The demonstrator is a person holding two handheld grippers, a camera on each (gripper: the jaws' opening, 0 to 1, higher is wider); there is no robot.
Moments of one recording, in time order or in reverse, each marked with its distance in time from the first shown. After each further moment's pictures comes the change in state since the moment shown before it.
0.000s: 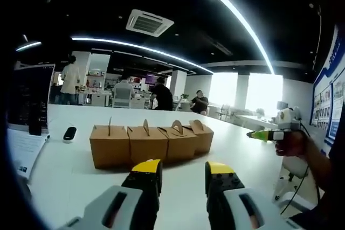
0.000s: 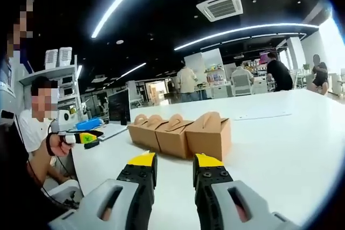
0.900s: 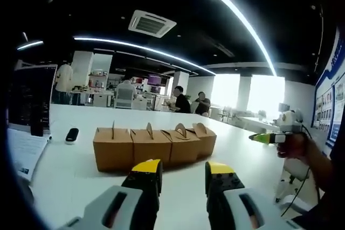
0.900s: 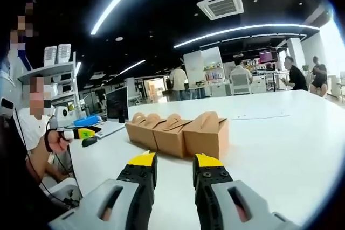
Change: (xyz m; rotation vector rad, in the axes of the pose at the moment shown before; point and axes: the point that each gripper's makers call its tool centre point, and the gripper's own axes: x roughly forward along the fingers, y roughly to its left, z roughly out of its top) left arm -0.001 0.007 0.011 -0.010 -0.012 0.017; right arm 0.001 -0.004 0.002 -0.011 0.021 -0.021
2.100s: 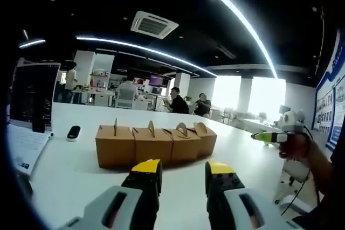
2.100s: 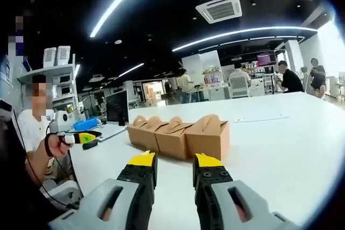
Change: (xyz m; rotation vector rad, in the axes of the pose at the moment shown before) left arm -0.005 0.000 -0.009 -0.016 -0.002 0.004; right arm -0.004 0.013 0.000 -0.001 -0.018 0.003
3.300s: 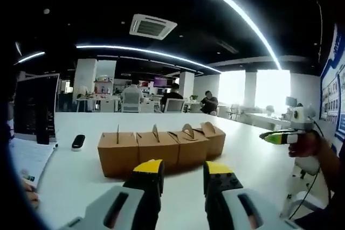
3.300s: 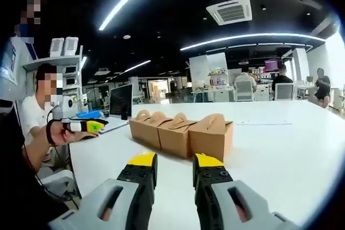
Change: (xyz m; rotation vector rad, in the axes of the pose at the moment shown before) left arm 0.022 0.006 0.011 0.081 -0.001 0.066; right arm 0.004 0.002 -0.006 -0.084 -0.010 0.024
